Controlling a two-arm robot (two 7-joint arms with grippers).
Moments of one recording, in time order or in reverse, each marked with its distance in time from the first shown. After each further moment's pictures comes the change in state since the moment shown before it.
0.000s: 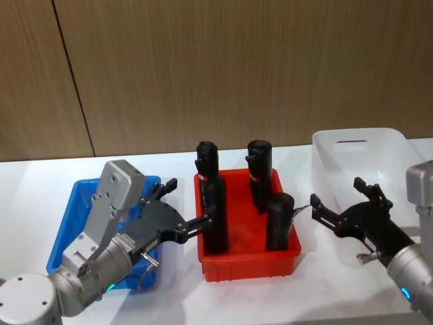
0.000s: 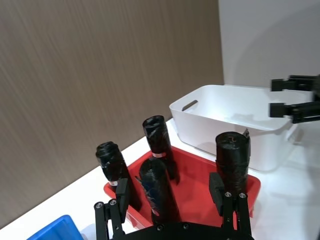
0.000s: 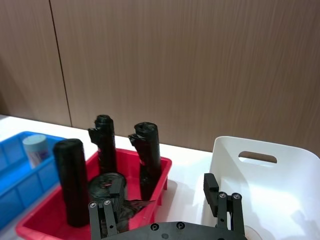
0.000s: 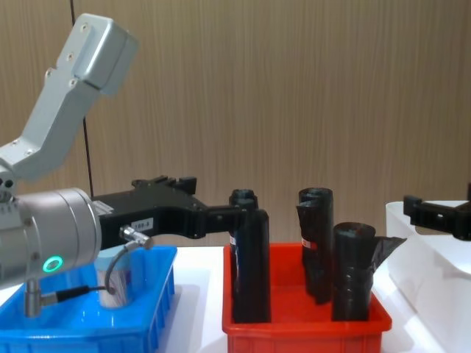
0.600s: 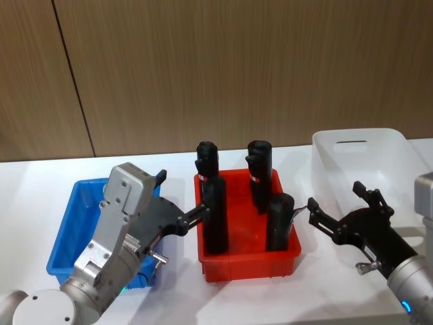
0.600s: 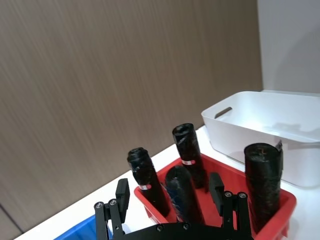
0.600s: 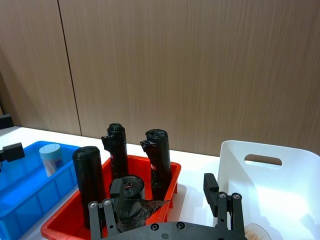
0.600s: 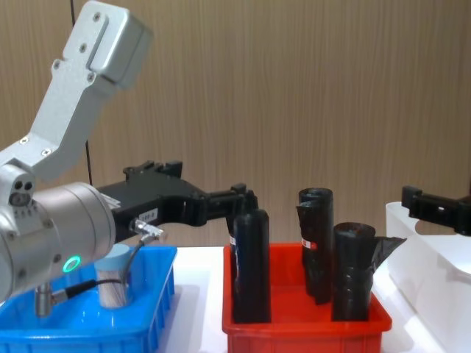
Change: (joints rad) left arm 0.045 -0.021 0.031 -0.068 0.074 -0.019 0.227; right arm -0.075 -0.002 -0.002 -0.094 0.014 -0.016 -0.031
